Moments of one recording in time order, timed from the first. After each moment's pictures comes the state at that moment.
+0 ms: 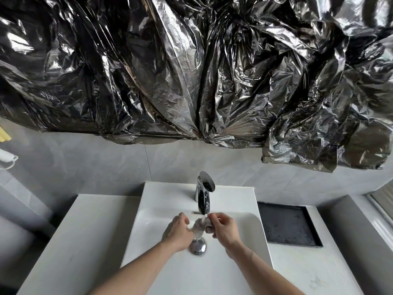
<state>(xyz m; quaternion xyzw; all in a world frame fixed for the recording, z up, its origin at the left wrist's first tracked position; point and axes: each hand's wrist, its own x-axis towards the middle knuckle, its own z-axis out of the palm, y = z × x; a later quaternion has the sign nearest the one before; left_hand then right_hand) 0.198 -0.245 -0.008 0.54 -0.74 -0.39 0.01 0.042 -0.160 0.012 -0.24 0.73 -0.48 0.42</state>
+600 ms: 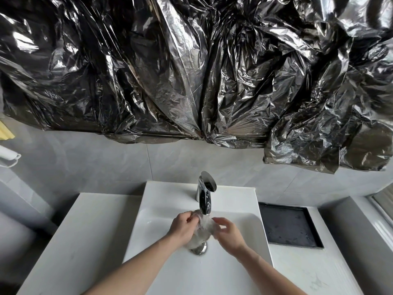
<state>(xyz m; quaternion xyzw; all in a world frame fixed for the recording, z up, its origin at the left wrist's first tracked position) 0.190 -0.245 0.009 0.52 -0.66 -0.52 0.14 0.028 -0.145 0.008 -0.35 0.76 -0.34 0.43</state>
